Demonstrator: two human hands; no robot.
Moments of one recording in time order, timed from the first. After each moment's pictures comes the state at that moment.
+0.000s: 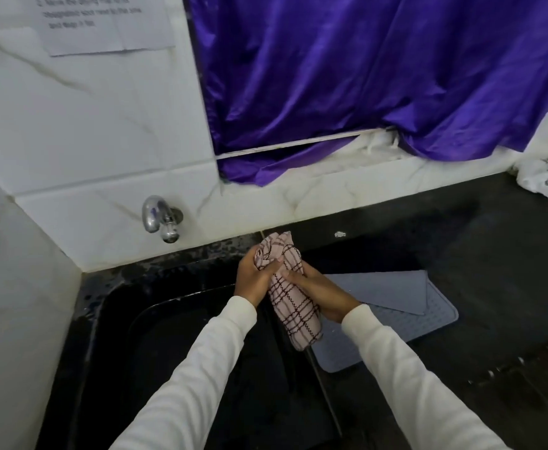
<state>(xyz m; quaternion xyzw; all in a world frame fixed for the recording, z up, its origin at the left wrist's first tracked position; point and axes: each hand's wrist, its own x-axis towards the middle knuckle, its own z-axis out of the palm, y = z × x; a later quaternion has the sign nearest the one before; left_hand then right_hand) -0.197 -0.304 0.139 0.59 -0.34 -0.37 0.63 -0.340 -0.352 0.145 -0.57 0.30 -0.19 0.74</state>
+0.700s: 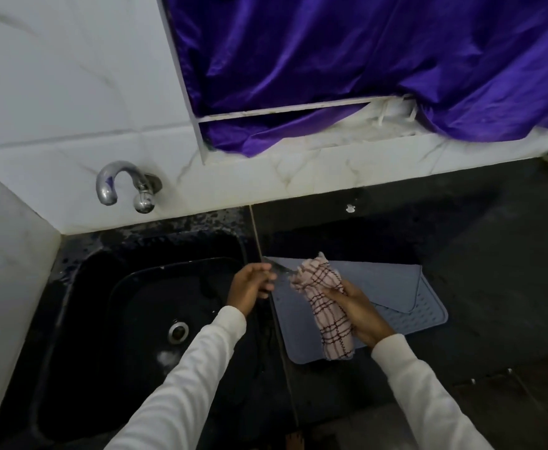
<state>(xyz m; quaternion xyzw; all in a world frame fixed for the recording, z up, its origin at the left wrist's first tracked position) -0.238 -0.327 0.048 0.67 -0.22 -0.45 0.55 -0.458 -0.406 0.061 -0.54 0.42 -0.20 0.70</state>
